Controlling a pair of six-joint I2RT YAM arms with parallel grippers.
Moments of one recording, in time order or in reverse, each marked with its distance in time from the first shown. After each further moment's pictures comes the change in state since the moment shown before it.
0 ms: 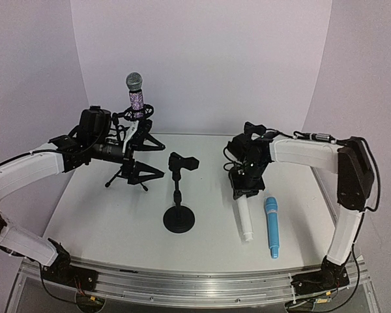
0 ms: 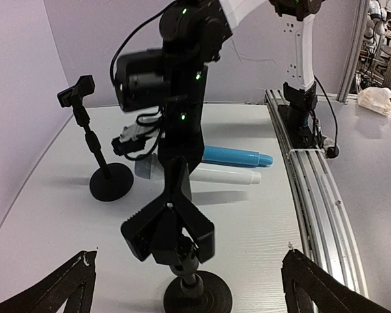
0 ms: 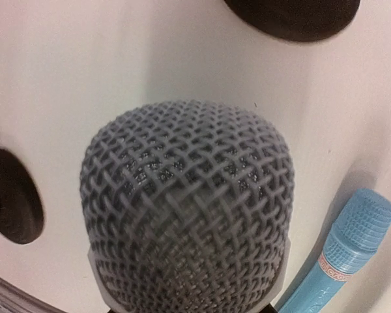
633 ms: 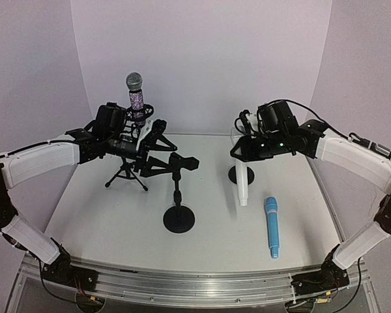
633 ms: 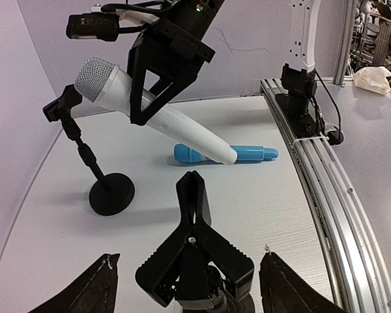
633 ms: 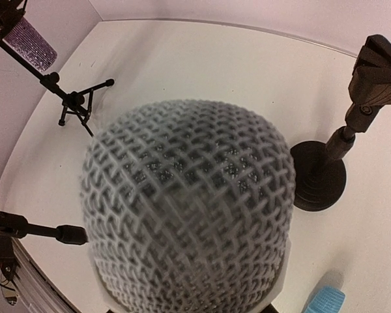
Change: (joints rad) left arm -0.031 0.165 0.119 -0.003 0.023 0.114; right arm 0.000 -0.397 -0.097 0.367 -0.028 -0.227
